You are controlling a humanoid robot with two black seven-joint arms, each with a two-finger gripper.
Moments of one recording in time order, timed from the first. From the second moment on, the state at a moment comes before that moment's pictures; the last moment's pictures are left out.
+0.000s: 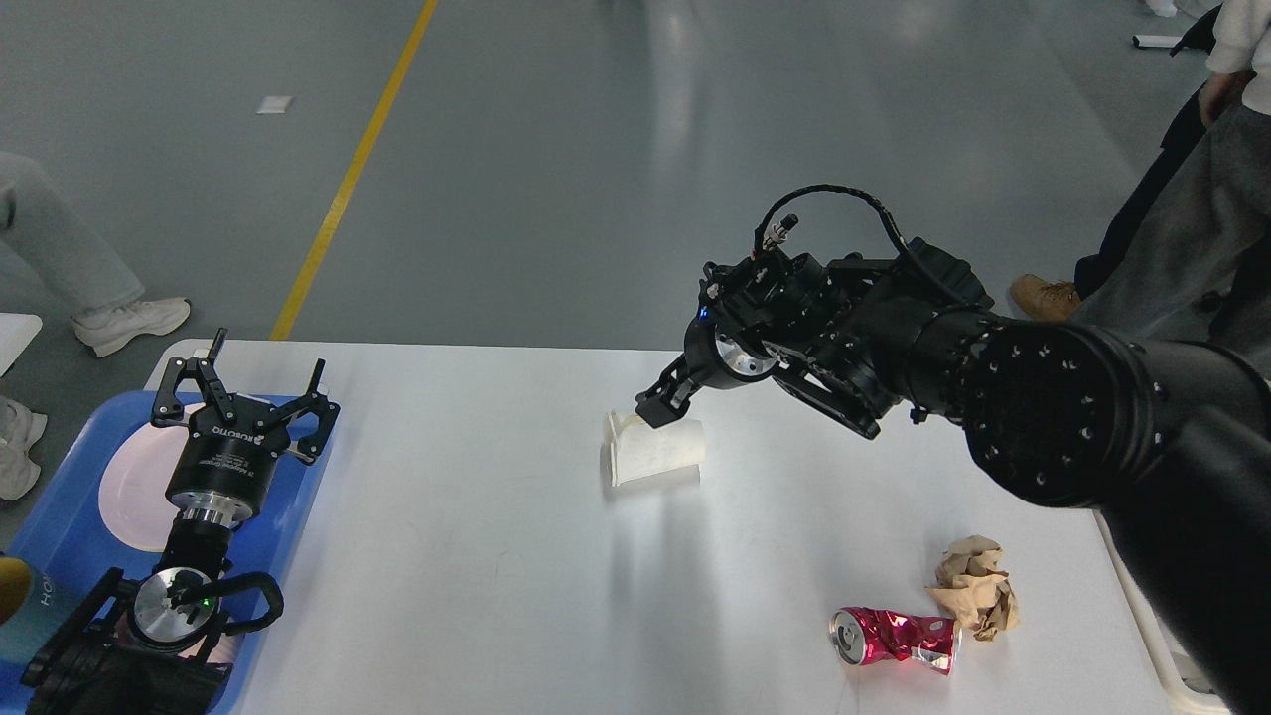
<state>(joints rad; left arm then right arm) -0.35 0.14 -1.51 -0.62 0.18 -0.68 -0.13 1.42 0.20 -1.02 0.50 -1.00 0.16 0.39</state>
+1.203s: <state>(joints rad) -0.35 0.14 -1.51 -0.62 0.18 -0.68 -0.14 0.99 0.18 -1.05 0.27 -0.70 -0.14 0.32</state>
